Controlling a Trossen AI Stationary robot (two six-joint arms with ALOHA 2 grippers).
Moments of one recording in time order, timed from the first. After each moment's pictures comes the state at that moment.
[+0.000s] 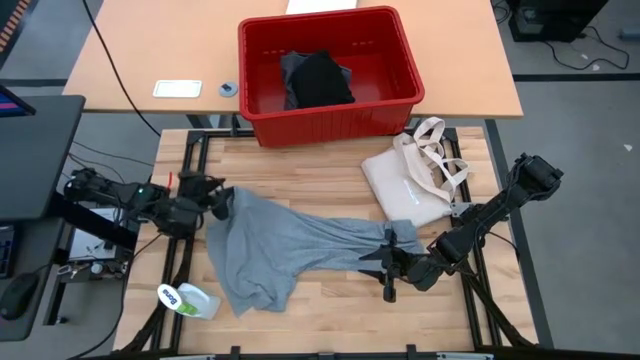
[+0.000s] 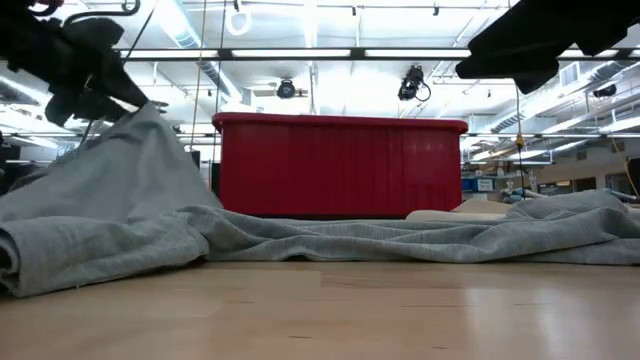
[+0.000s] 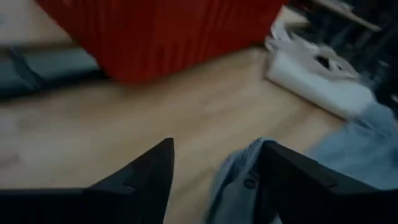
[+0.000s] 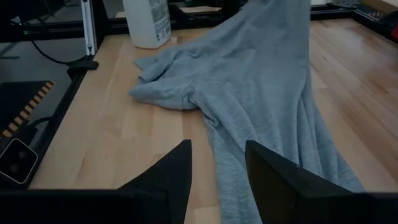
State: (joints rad) left arm -0.32 0.37 0.45 -0.77 -0.93 -0.92; right arm 0.65 1.40 0.66 0.19 0.66 0.42
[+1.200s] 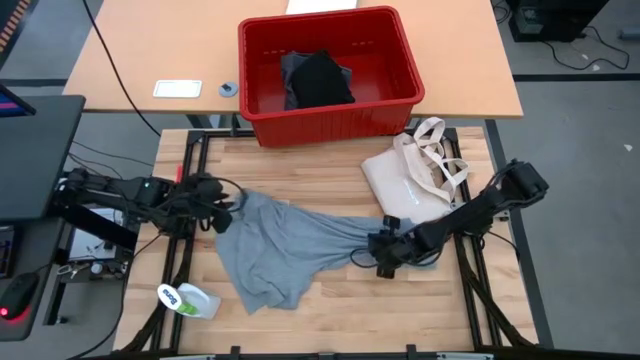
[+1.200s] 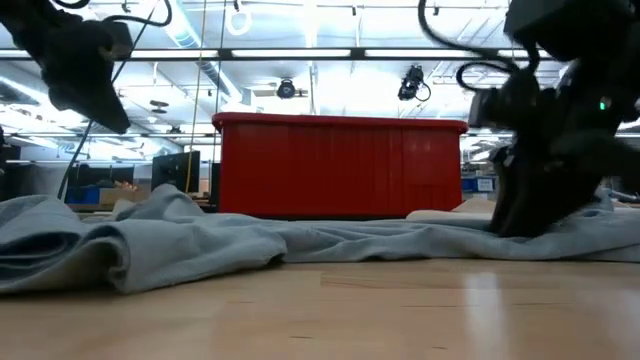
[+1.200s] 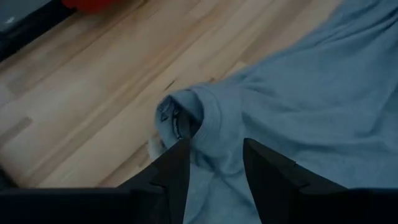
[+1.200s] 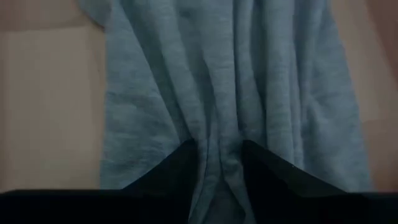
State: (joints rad) left arm -0.19 0.62 0.65 -1.01 -0.51 -0.76; right arm 0.42 1.56 0.66 -0.26 0.39 0.50
